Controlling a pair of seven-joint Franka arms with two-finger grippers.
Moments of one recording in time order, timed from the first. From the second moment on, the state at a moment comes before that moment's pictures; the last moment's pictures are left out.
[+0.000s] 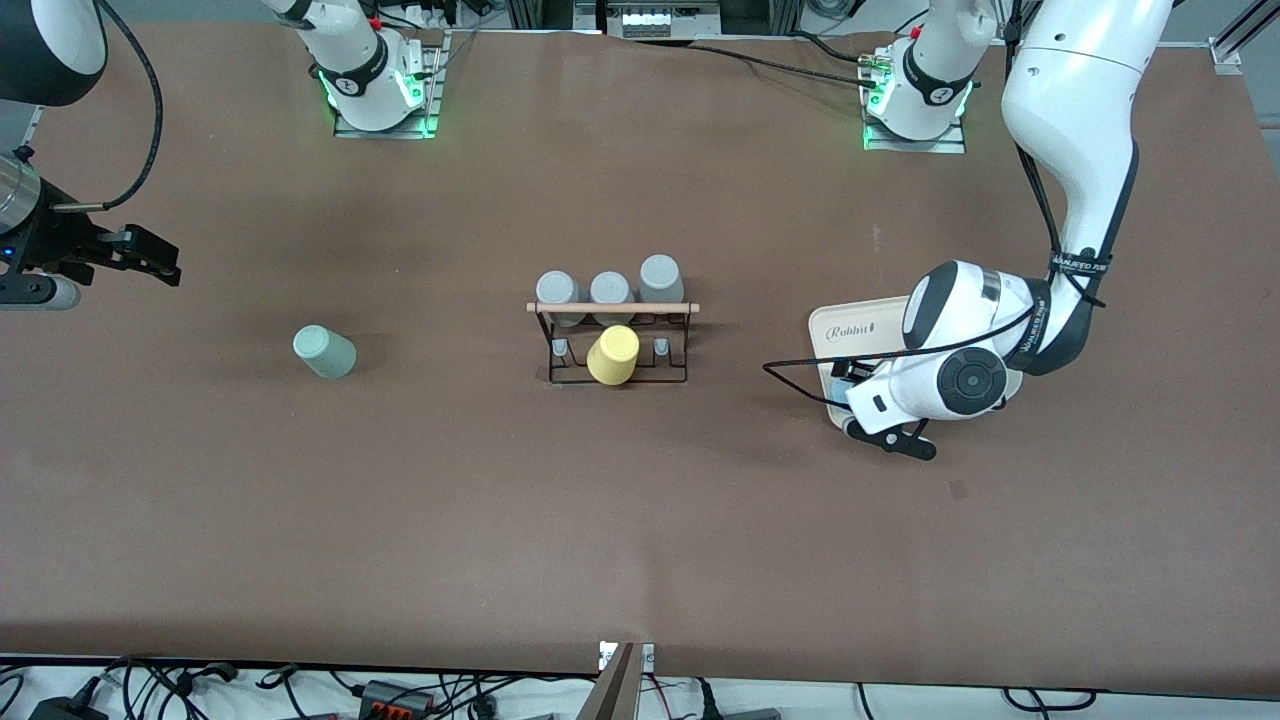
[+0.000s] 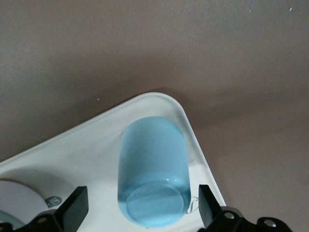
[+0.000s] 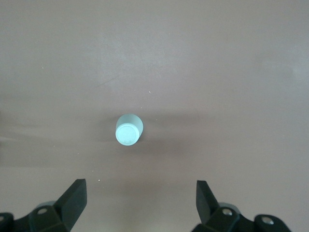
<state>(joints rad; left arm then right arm) -0.13 0.61 -0.14 -1.68 0.04 2.01 0.00 0.04 0.03 -0.07 -1.71 -0.08 1.72 -0.05</state>
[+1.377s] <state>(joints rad) -0.22 0.52 -0.19 -1.45 0.03 1.80 -0.05 0.05 0.03 -0.06 -1.69 -0.08 1.72 -0.05</state>
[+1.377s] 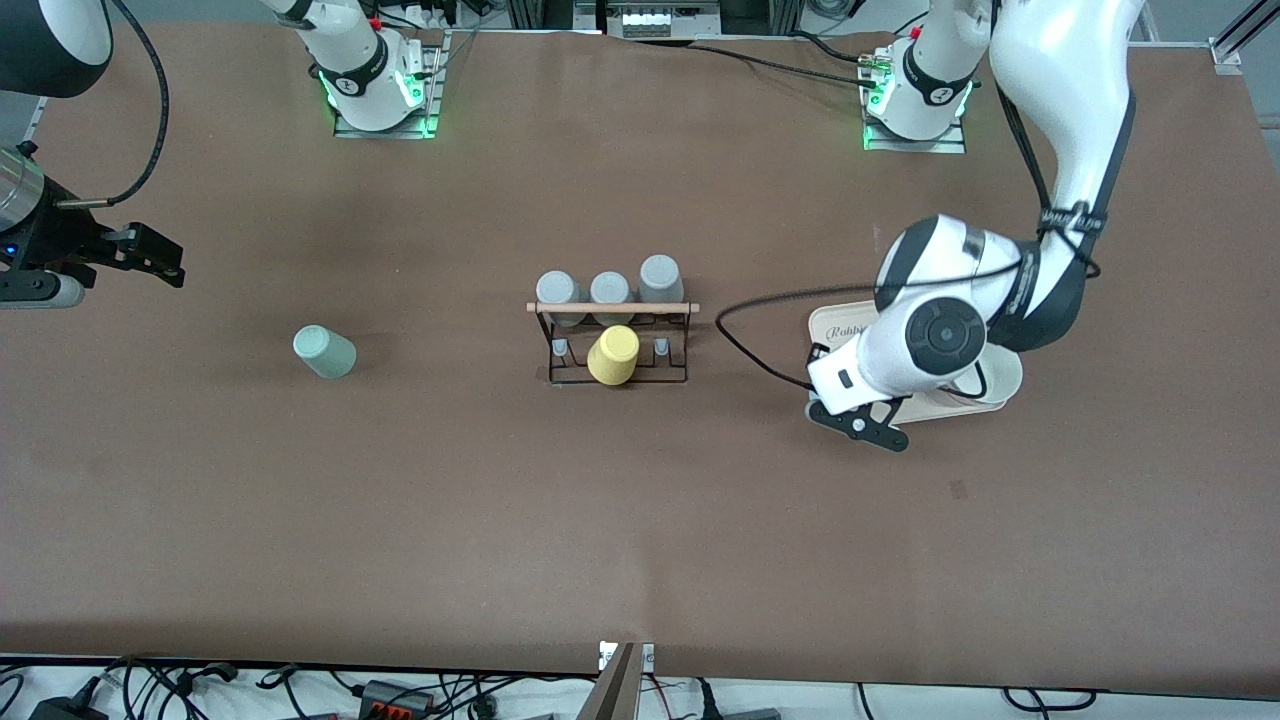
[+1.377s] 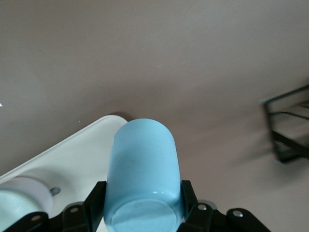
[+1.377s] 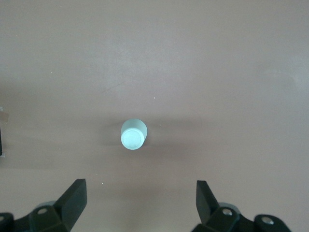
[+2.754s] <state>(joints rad) -0.43 0.69 -0.20 -1.14 -0.19 1.75 -0.54 0.05 0.05 -0.06 -1.69 -0.08 1.72 -0.05</state>
